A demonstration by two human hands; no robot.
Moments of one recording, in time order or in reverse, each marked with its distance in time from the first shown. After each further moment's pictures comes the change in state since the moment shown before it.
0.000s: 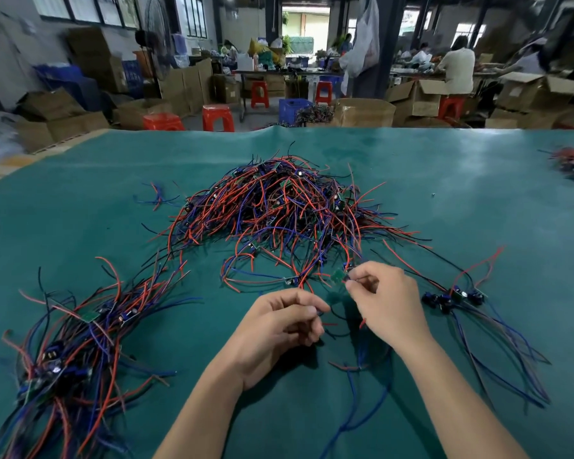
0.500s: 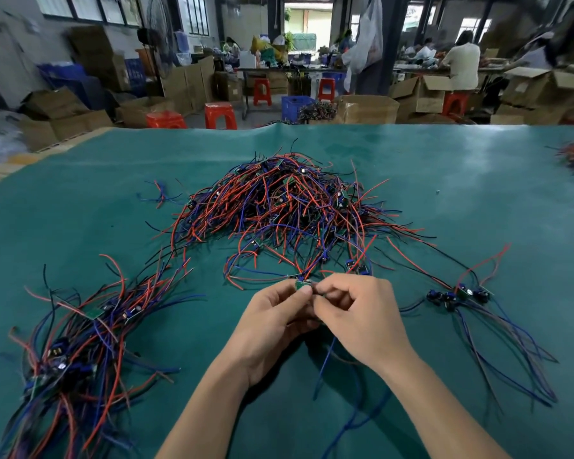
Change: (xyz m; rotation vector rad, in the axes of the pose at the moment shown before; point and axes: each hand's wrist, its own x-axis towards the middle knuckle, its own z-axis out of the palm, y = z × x) left_hand 0.005 -0.001 0.002 -0.122 0.150 0.022; right_hand -0.032 -0.033 0.014 0.240 -0.089 -0.289
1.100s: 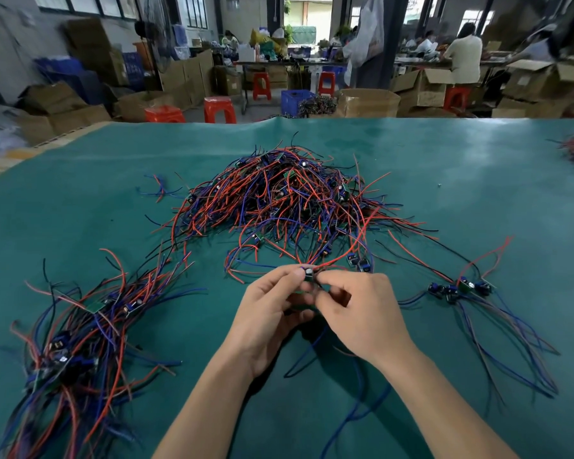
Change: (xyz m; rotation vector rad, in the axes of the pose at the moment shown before) left_hand 0.000 0.000 0.000 -0.026 0.108 0.048; right_hand -0.002 -0.003 -0.002 -0.198 -0.030 -0.102
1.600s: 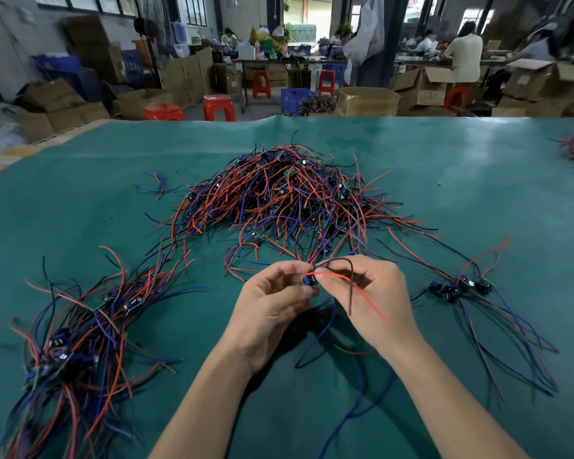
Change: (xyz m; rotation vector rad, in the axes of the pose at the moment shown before) left_hand -0.002 0.004 -0.003 -0.035 -0.092 0.070; right_hand 0.004 0.007 -0.004 0.408 0.083 0.187
